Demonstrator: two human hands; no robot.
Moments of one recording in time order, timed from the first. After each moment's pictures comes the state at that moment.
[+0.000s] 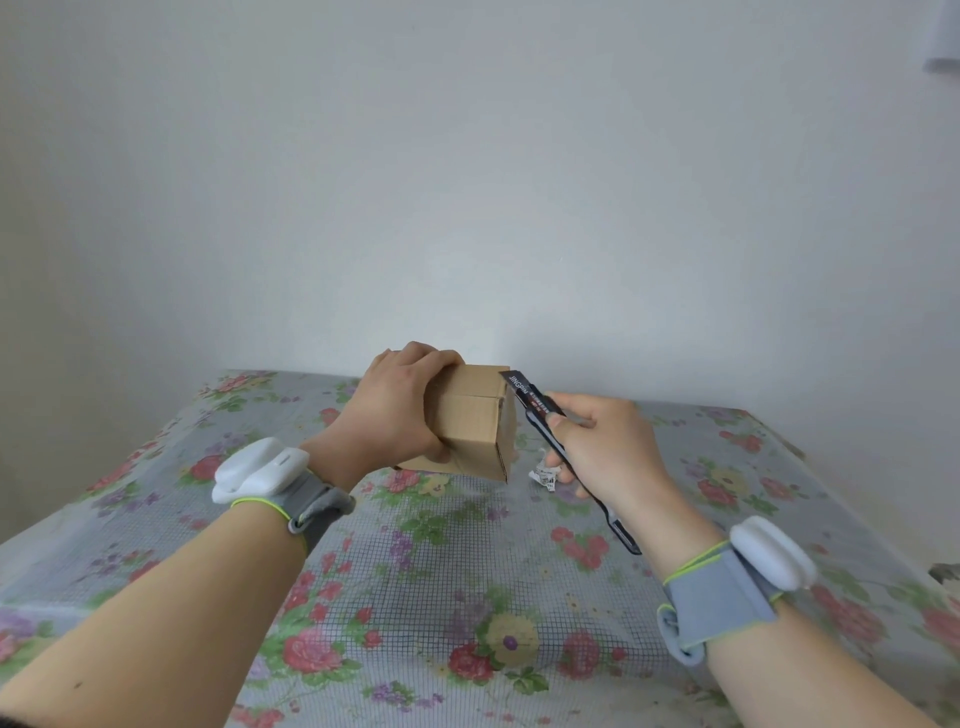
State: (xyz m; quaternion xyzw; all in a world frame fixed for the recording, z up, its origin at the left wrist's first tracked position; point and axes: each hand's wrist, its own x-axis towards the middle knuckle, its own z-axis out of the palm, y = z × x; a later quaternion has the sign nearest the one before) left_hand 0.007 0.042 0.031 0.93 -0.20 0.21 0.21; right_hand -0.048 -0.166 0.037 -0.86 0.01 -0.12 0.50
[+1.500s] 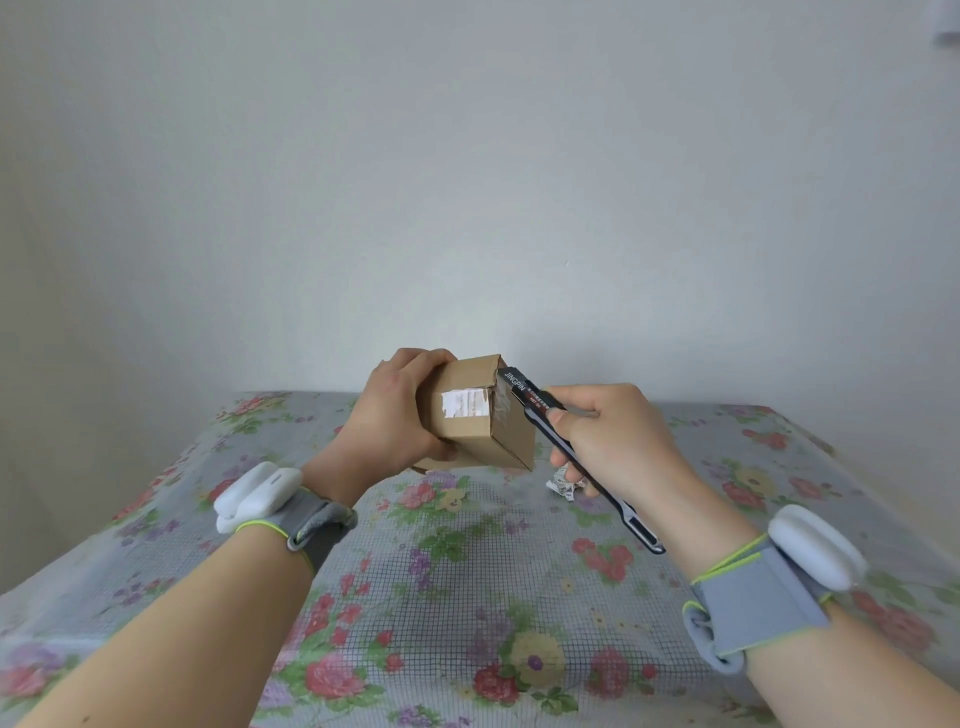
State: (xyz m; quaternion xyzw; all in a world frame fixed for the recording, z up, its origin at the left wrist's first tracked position) left_hand 0.012 0.051 0.032 0.91 -0.18 0.21 0.32; right_hand -0.054 -0.157 0.059 -0.85 -0.01 -0.08 0.52
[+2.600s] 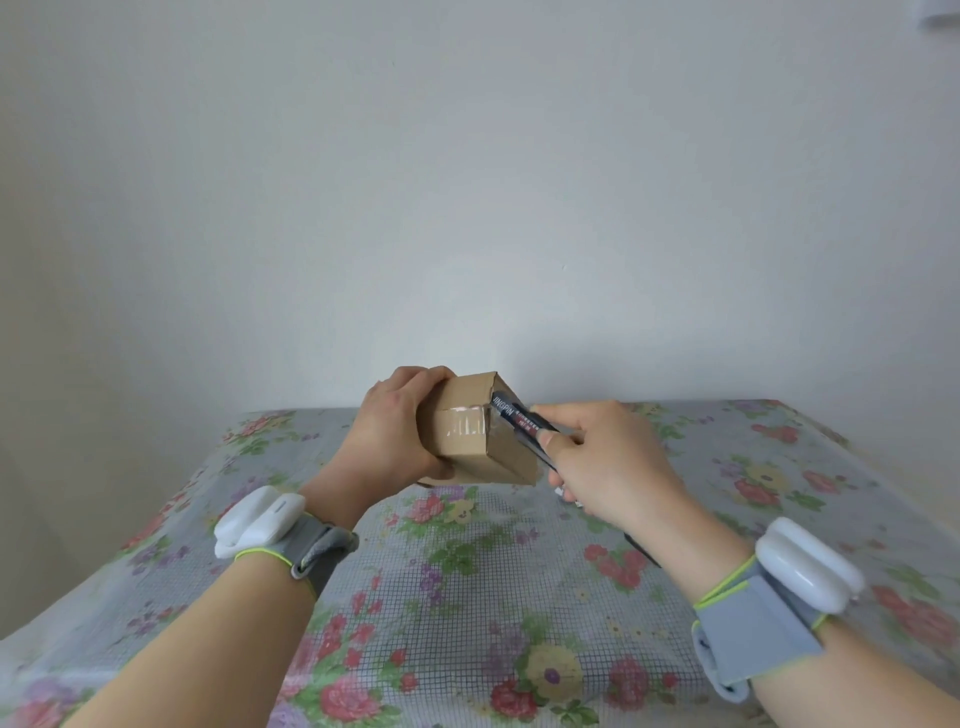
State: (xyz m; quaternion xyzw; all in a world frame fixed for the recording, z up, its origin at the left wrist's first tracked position) left_hand 0.014 0.056 0.029 0.92 -0.19 0.20 0.27; right_hand -0.051 -0.150 0.043 -0.89 -0.04 -0.13 0.43
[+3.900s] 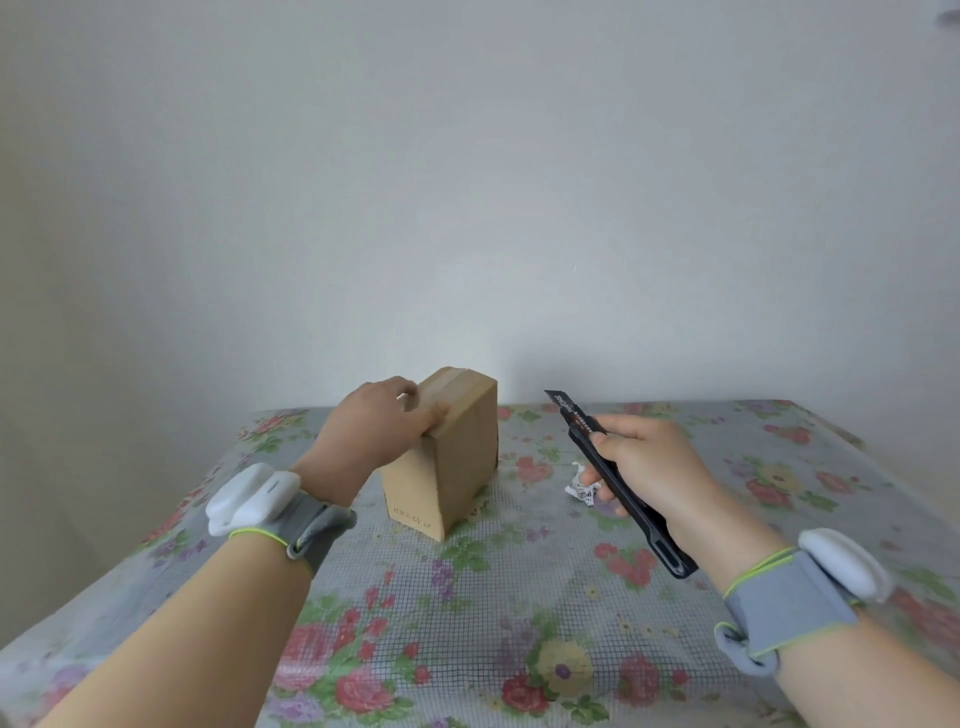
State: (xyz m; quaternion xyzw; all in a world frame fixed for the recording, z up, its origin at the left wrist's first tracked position) left_hand 0.009 0.067 0.054 0.97 0.01 0.09 0.21; right_hand -0.045 -0.175 0.033 -0.78 0.06 -0.05 0.62
